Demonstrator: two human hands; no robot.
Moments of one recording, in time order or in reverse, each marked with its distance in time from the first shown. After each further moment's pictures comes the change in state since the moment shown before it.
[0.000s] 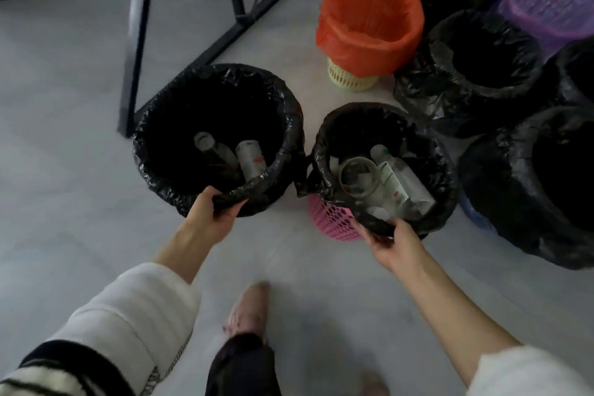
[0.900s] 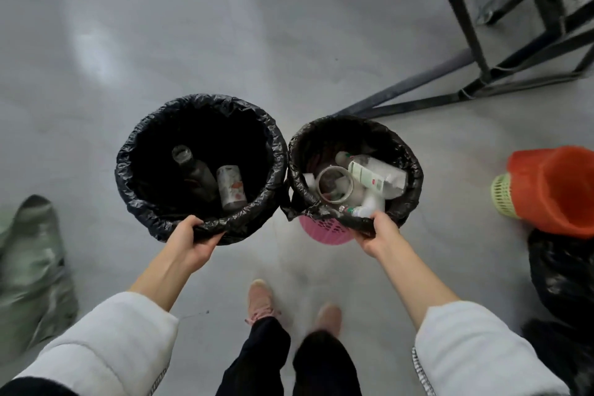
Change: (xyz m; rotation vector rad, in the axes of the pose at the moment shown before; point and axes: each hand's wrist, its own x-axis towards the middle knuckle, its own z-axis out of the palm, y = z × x) left_hand -0.250 0.281 -0.298 -0.585 0.494 0.040; right_hand -0.216 0.319 0.272 -1.014 0.040 0.016
